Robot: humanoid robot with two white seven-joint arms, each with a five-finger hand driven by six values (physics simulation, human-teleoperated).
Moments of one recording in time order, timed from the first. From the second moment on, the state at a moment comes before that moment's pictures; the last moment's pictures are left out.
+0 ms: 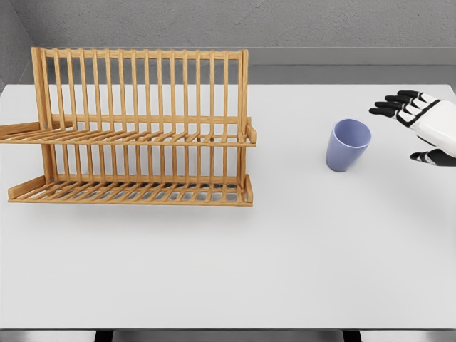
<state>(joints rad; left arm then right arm) -0.02 0.00 -0.15 -0.02 -0.07 -0.14 -0.05 -0.18 -1.08 0.25 -1.63 0.42 -0.54 0.04</state>
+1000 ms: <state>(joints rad) -0.02 0.00 -0.15 -0.02 -0.07 -0.14 -0.05 -0.74 -0.87 0.63 -1.40 0.37 -0.44 0.61</state>
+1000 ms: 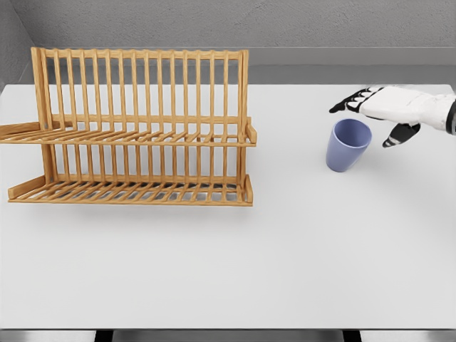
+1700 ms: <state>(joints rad) -0.02 0.00 -0.15 -0.02 -0.07 -0.14 -0.05 -0.78 -0.81 0.73 -1.31 0.37 -0.45 0.61</state>
